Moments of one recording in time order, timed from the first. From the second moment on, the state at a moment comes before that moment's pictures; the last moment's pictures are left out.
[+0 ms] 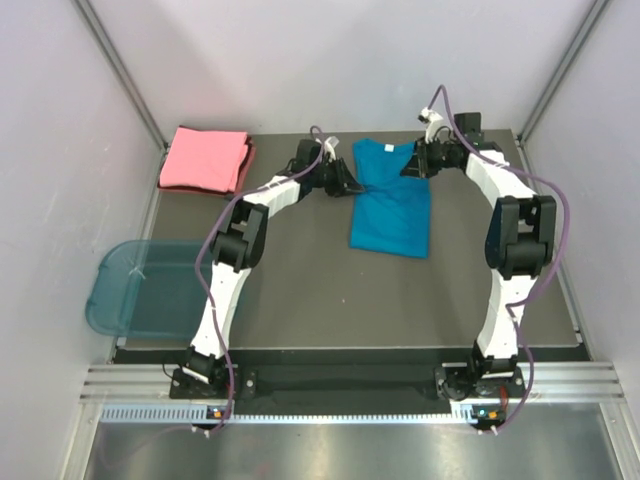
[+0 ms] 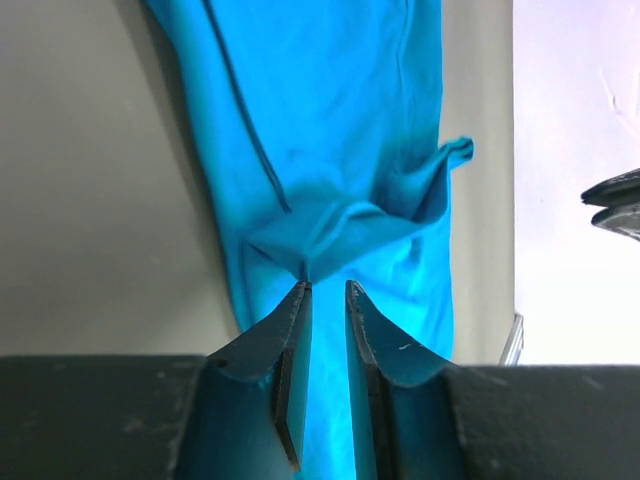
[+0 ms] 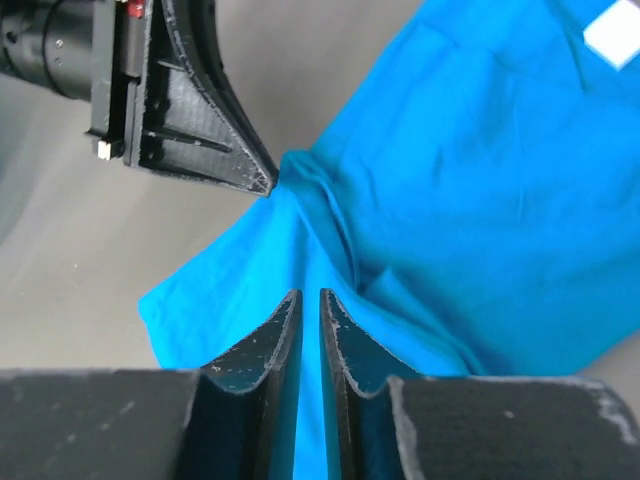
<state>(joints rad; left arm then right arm) -0.40 2.51 1.98 -0.01 0.66 -0.76 0.06 2.12 1.78 -0.45 -0.81 -0.17</state>
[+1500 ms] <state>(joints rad) -0.42 2.50 2.05 -0.09 0.42 -0.50 0.04 2.18 1.65 -0.28 -0.58 0.00</state>
